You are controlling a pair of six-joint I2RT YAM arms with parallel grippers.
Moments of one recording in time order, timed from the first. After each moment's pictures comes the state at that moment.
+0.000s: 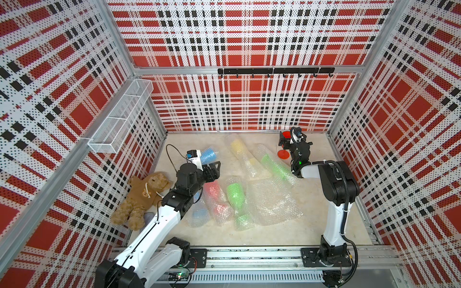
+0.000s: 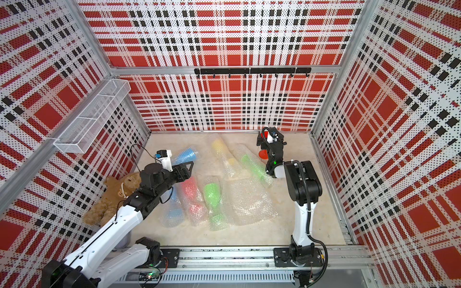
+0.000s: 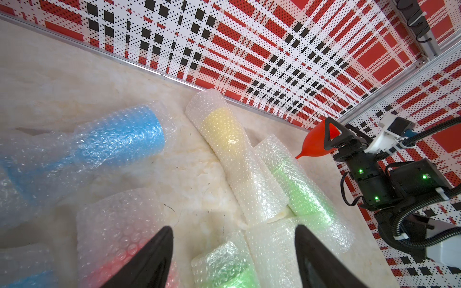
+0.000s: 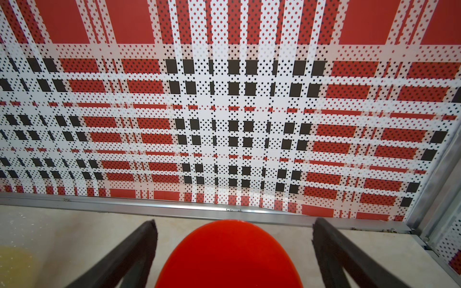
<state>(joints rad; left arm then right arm) -0.32 0.95 0.67 -0.04 0.07 -0.53 0.18 2.05 1.10 1.06 0.11 -0.03</state>
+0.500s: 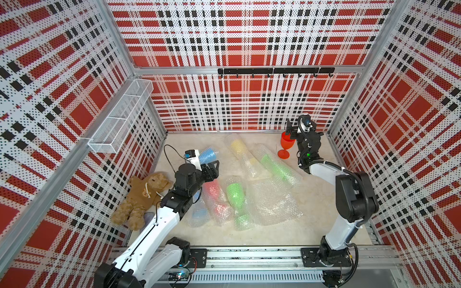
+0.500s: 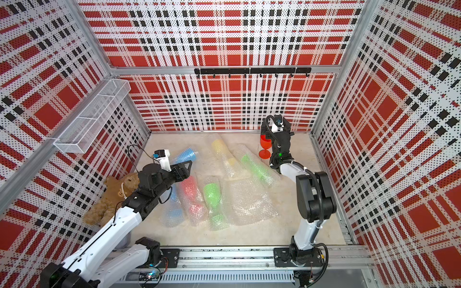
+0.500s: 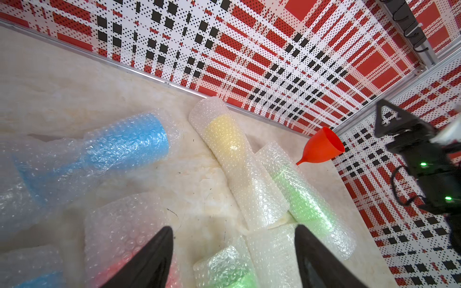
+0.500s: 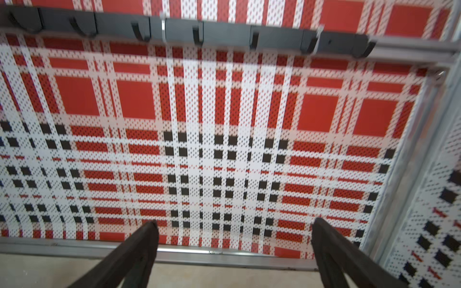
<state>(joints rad) -0.31 0.93 0.67 -0.04 0.03 -0.53 0.20 1.71 1.13 0.82 0.17 -0.10</state>
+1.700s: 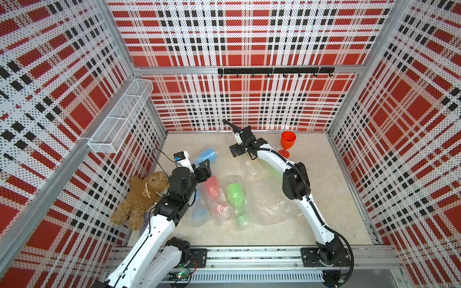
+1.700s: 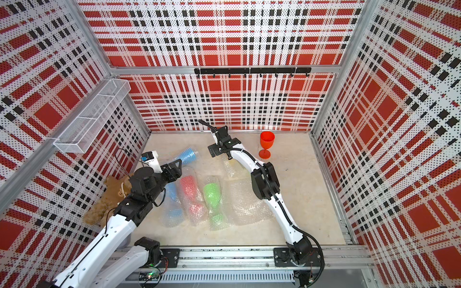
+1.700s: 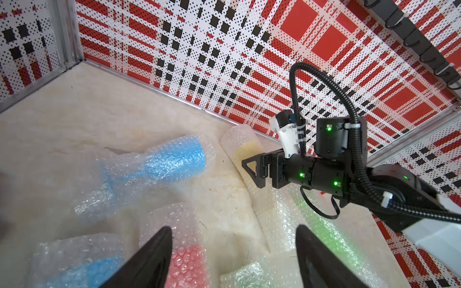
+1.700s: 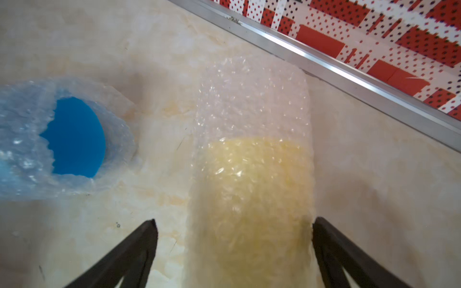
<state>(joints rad) -0.29 0.82 0.67 -0.12 -0.14 -0.53 0.59 2.61 2.43 -0.59 0.04 0.02</state>
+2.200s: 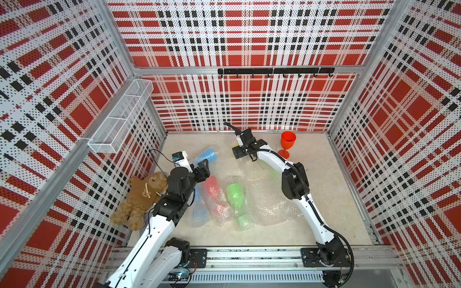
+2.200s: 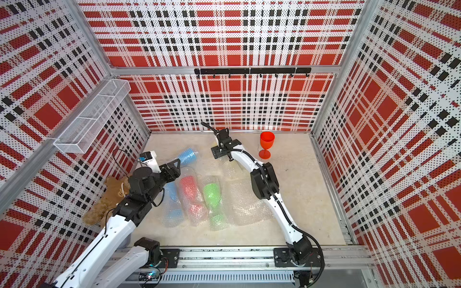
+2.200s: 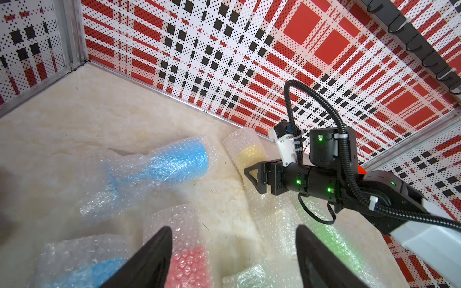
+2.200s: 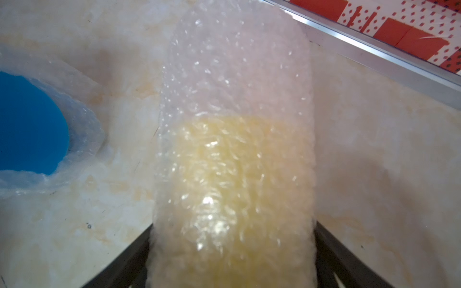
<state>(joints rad) -0.27 0.82 0.67 -0.12 -0.12 -0.53 0.59 2.64 2.45 -0.62 0.03 0.07</state>
